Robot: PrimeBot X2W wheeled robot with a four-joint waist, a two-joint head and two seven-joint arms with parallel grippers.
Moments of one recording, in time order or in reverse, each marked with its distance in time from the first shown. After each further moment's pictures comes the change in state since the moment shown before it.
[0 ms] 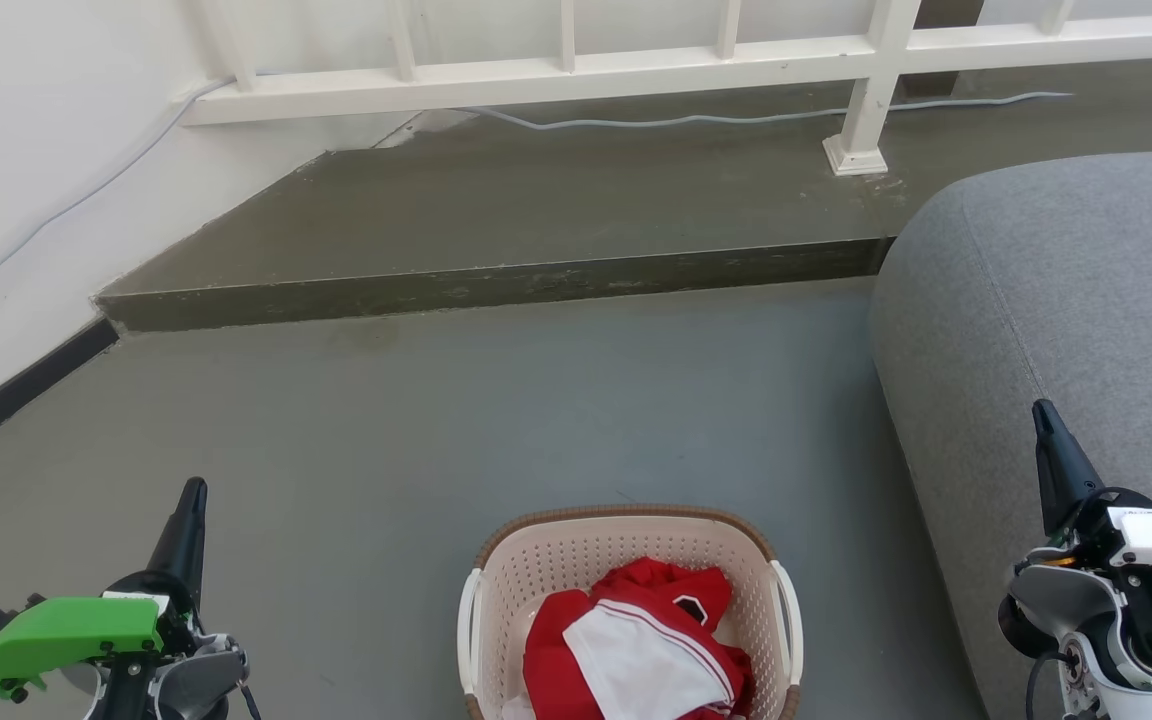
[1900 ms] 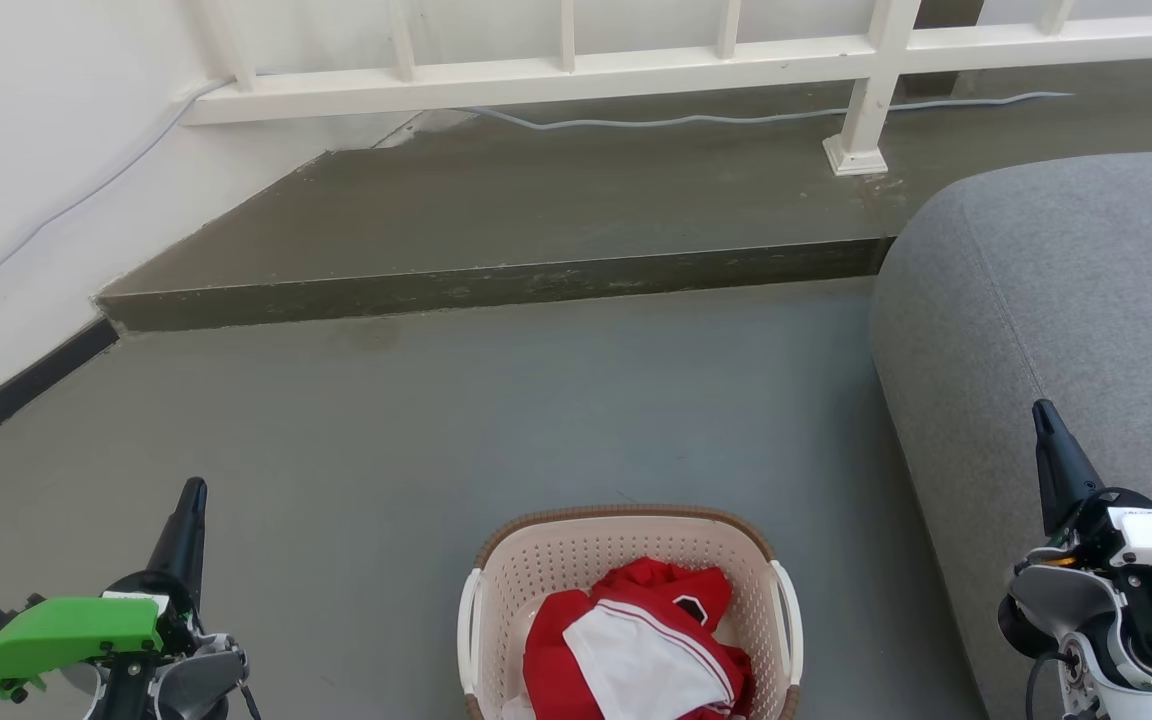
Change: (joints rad) left arm 0.000 0.000 0.001 0.000 0.000 0.000 0.000; right arm 0.000 0.002 -0.002 0.000 0.000 0.000 0.001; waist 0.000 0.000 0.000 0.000
